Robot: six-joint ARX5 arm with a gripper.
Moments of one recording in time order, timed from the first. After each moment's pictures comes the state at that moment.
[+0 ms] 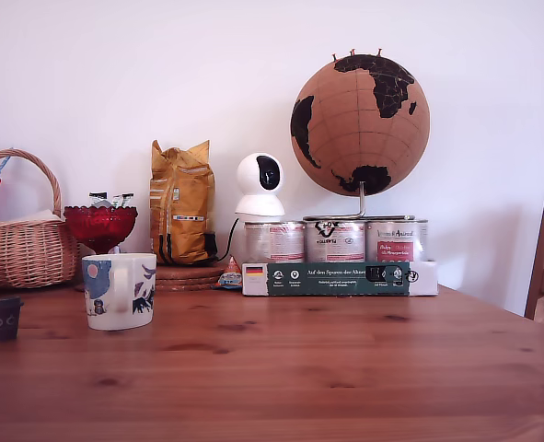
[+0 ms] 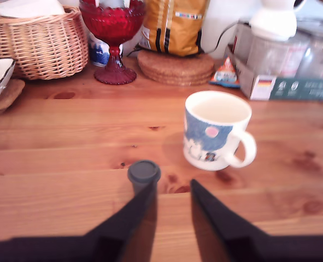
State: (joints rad) arm 0.02 0.84 0.12 0.45 0.20 -0.07
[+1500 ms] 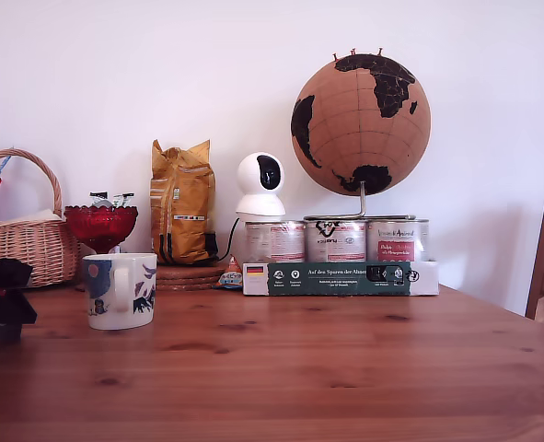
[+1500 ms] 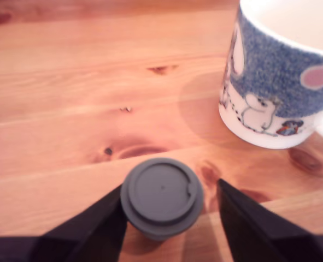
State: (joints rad) arm 0.02 1.81 0.54 0.74 0.26 0.02
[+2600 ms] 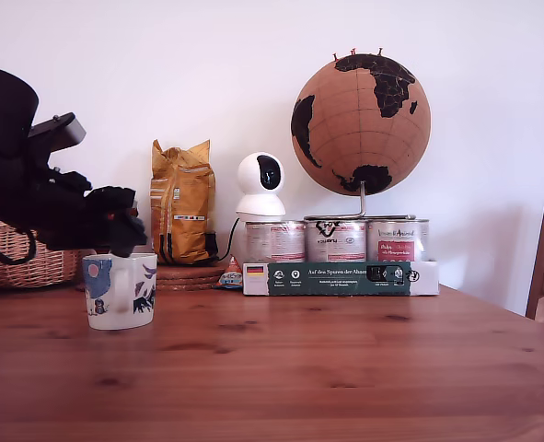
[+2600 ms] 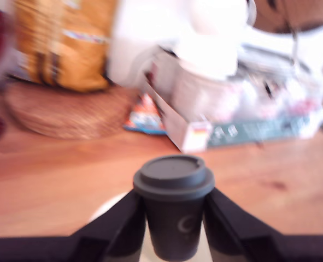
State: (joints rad) arm -0.18 1.81 0.79 0.66 0.32 -0.02
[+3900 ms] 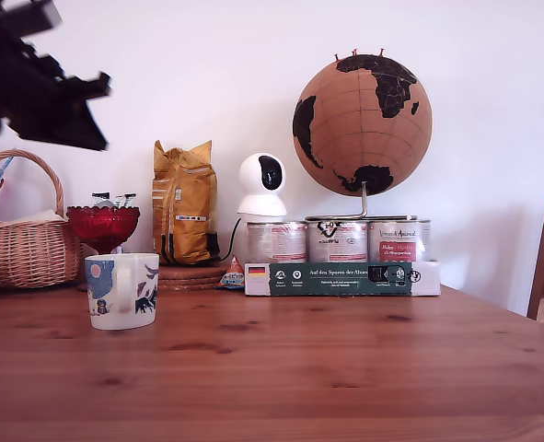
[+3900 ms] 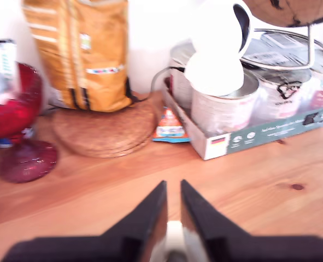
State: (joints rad) arm -0.13 1.46 0.97 0.11 0.23 0.04
